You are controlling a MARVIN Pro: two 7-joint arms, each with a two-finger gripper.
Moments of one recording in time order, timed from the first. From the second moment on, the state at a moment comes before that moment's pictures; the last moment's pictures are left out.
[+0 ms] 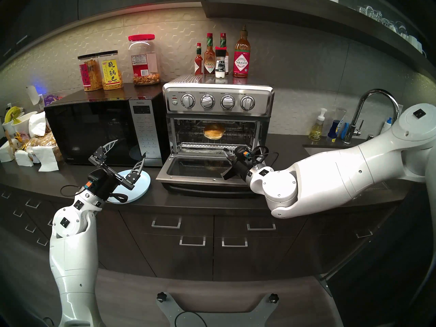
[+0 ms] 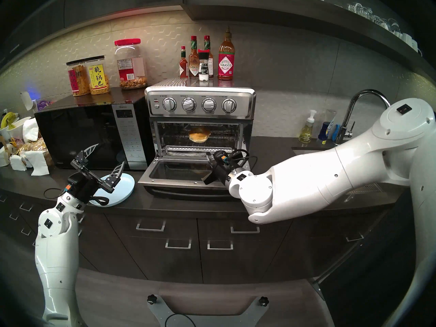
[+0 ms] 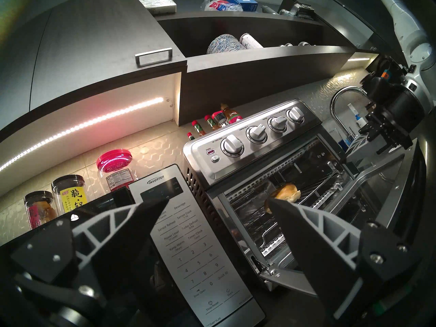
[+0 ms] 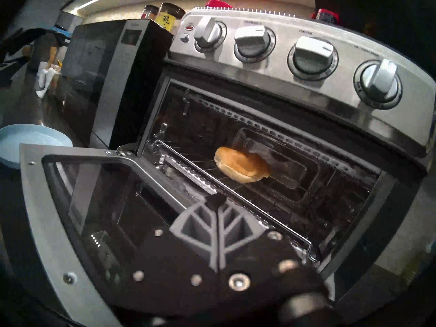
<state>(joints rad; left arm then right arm) 1.55 -1.38 -2.04 -1.65 -0.14 -0.56 -0.86 0.26 -1.01 -0.91 -1.83 1.24 -0.47 -0.82</state>
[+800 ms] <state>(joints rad) 1.55 -1.38 -2.04 -1.65 -0.15 -0.56 -0.86 0.32 -0.96 -1.08 -2.04 0.82 -0.29 -1.08</state>
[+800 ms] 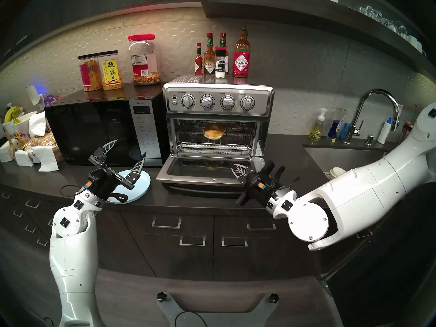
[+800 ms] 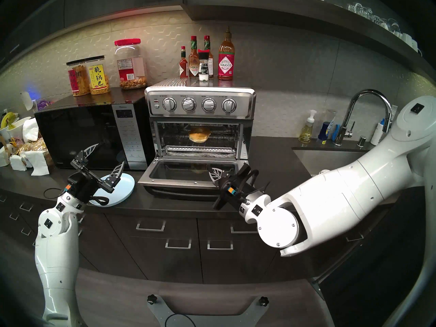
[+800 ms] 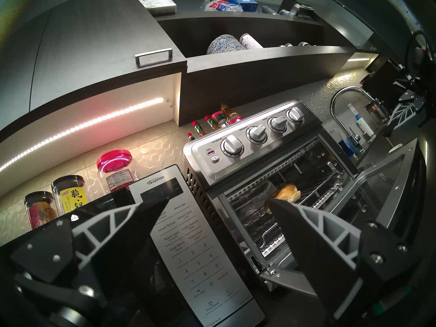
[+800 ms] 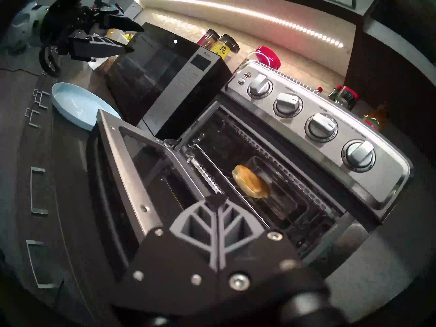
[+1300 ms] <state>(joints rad) 1.55 -1.38 -2.04 -1.65 -0.15 -0.56 -0.86 0.24 -1.04 -1.13 -2.02 0.75 -0.20 -1.09</state>
